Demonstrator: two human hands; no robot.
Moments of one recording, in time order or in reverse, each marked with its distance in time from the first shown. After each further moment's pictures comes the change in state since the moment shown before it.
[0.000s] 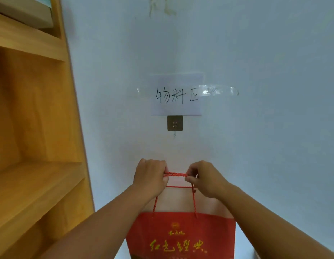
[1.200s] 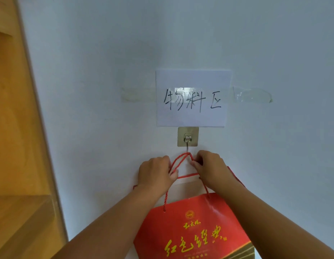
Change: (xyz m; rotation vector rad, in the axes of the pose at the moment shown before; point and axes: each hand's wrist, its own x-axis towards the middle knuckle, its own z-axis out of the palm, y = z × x) left_hand 0.147 -0.088 0.071 -0.160 0.125 0.003; right_hand 0.161 0.002 0.023 -0.119 0.307 0.141
